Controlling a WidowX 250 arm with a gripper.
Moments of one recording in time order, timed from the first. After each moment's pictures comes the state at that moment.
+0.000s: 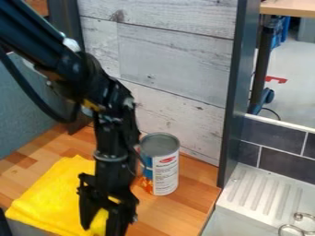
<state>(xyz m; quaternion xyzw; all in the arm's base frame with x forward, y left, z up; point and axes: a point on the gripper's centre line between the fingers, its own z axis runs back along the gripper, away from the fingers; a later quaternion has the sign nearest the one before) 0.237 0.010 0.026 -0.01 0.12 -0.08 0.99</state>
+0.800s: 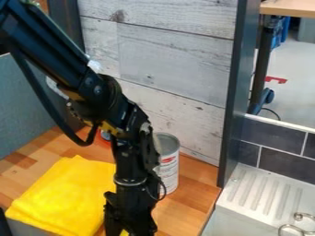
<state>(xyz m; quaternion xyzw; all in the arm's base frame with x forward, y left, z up) 0.247 -0.013 0.001 -0.03 0.08 -0.17 0.98</state>
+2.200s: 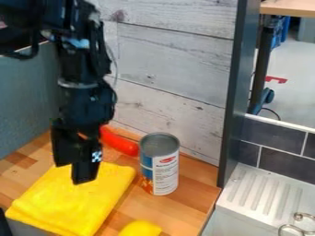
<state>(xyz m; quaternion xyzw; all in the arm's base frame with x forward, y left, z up) 0.232 0.049 0.116 0.00 0.10 -0.20 0.98</state>
